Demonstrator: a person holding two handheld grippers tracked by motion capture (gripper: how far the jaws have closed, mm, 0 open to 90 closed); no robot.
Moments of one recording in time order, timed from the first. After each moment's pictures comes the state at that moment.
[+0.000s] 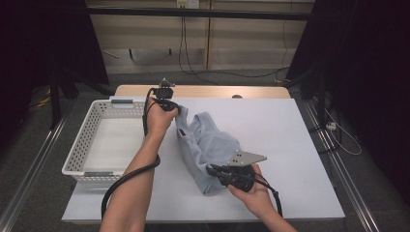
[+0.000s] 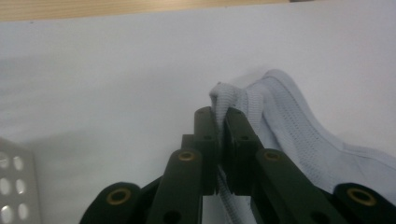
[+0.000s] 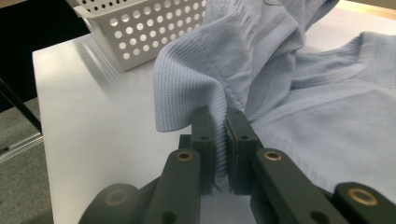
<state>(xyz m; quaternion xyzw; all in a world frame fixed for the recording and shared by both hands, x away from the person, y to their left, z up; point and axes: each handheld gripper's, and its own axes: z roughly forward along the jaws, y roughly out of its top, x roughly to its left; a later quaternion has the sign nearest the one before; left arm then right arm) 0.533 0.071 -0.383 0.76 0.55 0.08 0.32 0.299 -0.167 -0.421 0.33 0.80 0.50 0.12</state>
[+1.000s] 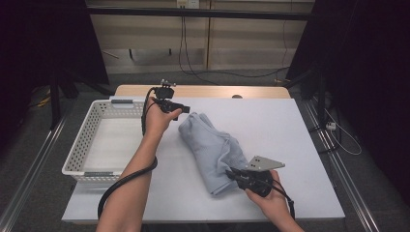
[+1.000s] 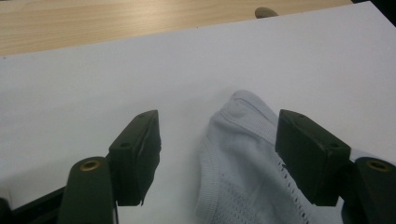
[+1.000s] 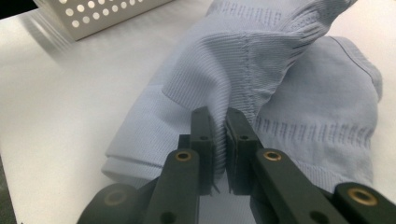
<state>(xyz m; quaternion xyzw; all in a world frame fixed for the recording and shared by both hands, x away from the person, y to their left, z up) 0.530 0.075 -0.385 0.78 0.51 0.08 0.36 0.286 -0.212 -0.436 0.37 0.79 0.46 0.15</state>
